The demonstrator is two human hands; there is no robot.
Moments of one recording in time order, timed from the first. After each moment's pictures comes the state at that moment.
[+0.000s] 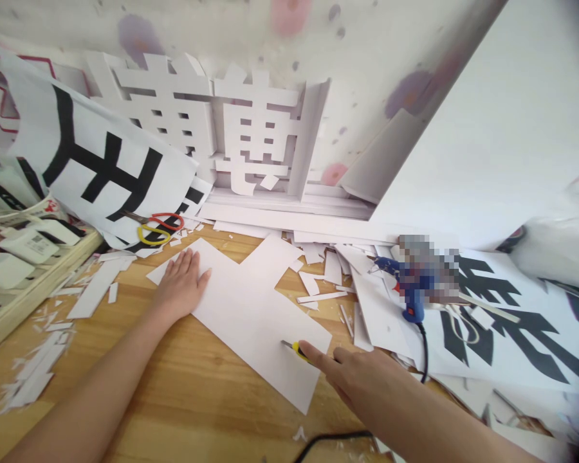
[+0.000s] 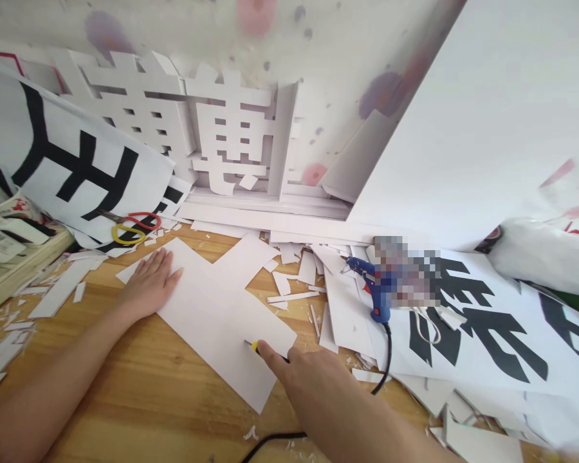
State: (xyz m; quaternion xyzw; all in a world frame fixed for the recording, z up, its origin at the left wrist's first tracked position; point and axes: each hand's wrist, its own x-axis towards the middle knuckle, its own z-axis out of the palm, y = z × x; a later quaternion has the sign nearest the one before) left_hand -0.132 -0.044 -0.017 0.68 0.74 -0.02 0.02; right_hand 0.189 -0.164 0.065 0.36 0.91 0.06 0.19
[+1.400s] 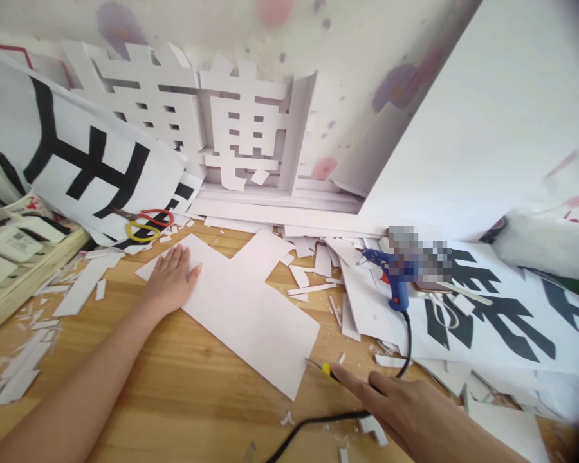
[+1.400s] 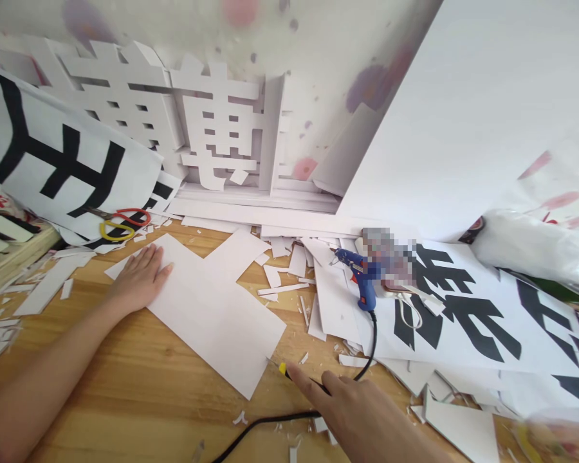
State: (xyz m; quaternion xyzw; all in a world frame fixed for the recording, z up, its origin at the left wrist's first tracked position) left_hand -0.134 -0.041 -0.021 0.68 0.73 -0.01 0.00; right_hand 0.271 -0.215 0.027 0.38 0.92 0.08 0.09
